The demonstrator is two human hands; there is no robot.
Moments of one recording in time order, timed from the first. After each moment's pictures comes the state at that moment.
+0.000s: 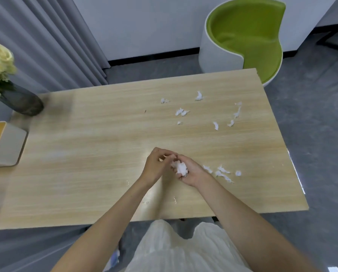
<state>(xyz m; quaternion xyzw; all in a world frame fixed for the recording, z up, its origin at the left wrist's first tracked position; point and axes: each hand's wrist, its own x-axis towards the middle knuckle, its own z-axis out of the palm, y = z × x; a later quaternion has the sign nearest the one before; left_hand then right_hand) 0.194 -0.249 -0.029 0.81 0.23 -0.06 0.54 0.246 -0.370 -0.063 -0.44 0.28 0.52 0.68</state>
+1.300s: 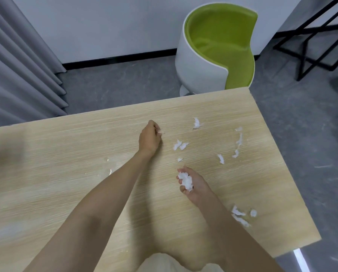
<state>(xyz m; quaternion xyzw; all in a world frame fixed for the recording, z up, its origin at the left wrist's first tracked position) 0.443 -0.133 -0.118 0.89 0.16 -0.02 0.42 0.347 -0.310 -0.088 -0.44 0.39 0.37 0.72</state>
